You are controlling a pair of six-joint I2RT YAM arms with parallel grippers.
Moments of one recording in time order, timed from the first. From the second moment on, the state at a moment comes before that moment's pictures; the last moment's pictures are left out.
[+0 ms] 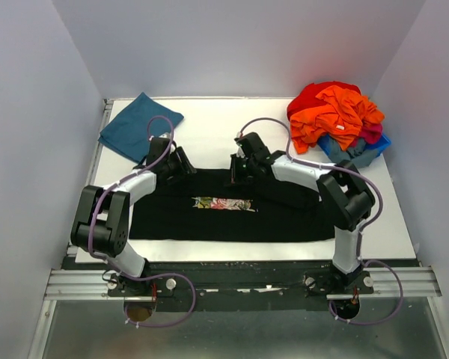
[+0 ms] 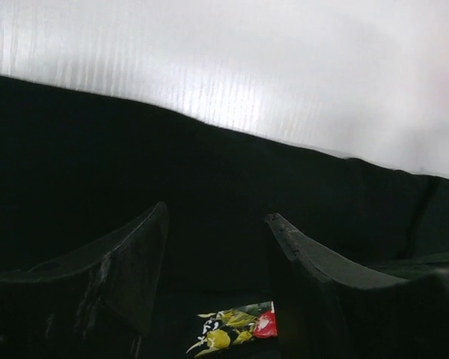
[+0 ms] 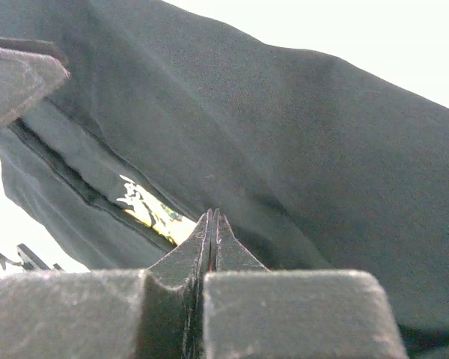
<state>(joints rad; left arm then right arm) -0.21 1.59 0.86 -0.05 0.16 -0.64 0.66 1.93 1.28 -0.22 -0.28 0.62</state>
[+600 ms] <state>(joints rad) -0.20 1.50 0.73 -0.07 0.20 -0.71 0.73 1.91 1.18 -0.19 -0.32 0.63</state>
